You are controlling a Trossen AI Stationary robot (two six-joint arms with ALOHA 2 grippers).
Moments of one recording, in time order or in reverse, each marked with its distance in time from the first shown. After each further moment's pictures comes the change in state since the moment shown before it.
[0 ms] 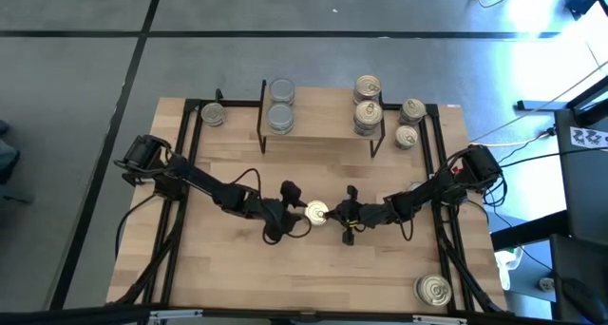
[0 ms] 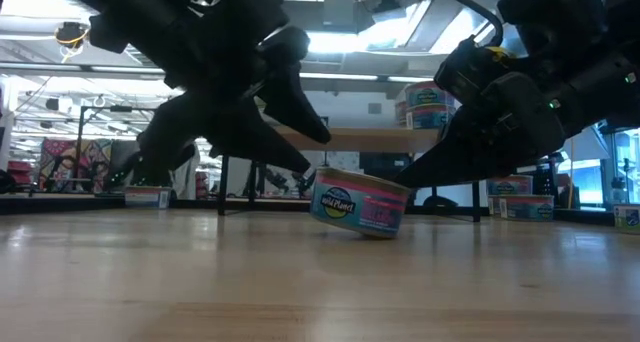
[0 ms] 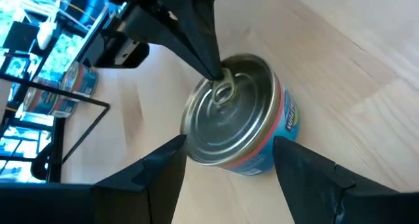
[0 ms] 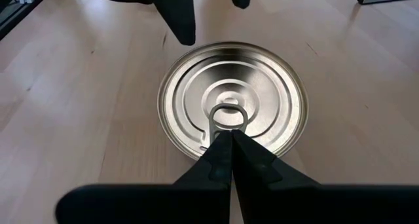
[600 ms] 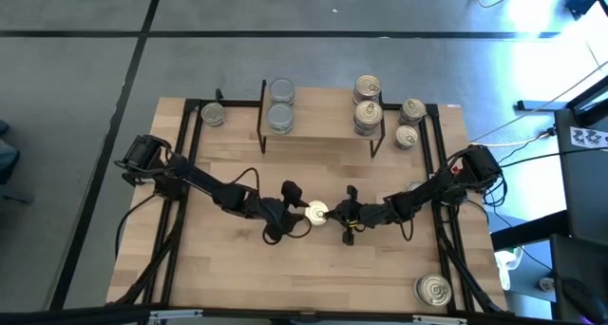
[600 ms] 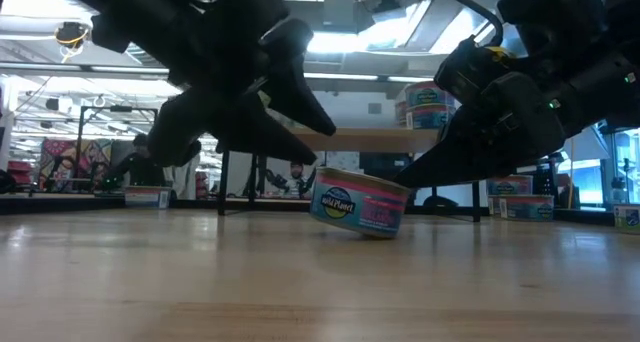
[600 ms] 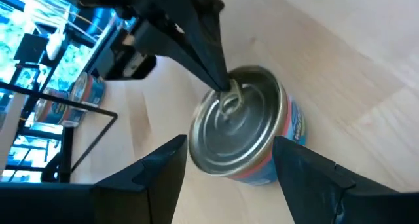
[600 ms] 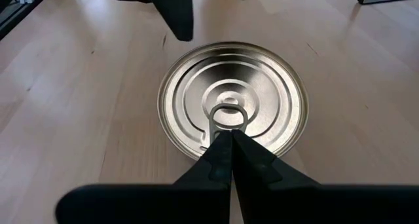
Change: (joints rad) left arm 0.001 0.000 0.000 0.036 0.003 0.040; right arm 0.000 0.000 0.000 0.000 0.000 0.000
